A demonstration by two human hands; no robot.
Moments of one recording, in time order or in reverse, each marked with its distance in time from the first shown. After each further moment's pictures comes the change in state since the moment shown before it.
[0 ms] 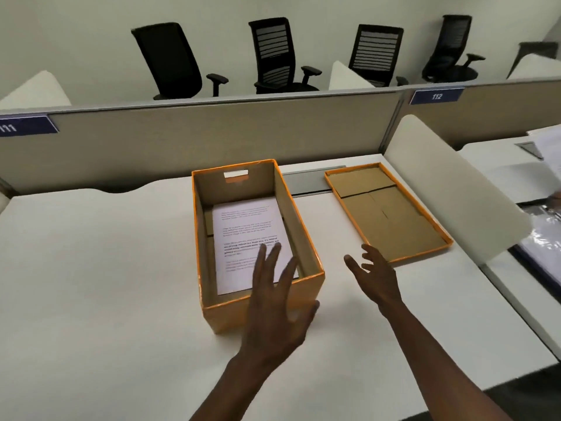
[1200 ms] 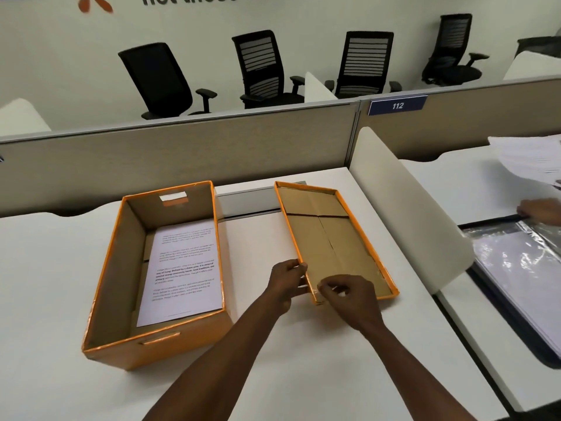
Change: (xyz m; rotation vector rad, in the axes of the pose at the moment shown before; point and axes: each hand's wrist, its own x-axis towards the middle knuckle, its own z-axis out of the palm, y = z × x) left_hand 0.161 0.076 0.221 -0.934 -0.253 -1.001; right_hand 0.073 0.054 -0.118 -0.045 -0.117 -0.317
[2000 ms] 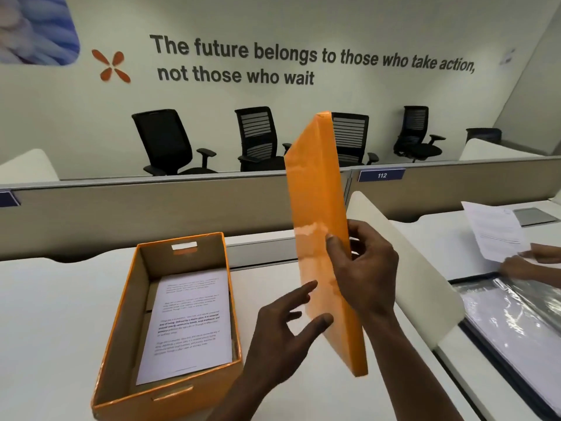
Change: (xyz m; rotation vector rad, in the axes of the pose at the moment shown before) left_hand -0.159 0.069 -0.040 0.485 0.021 0.828; right_hand -0.003 -0.224 -0.063 0.208 0.538 -0.340
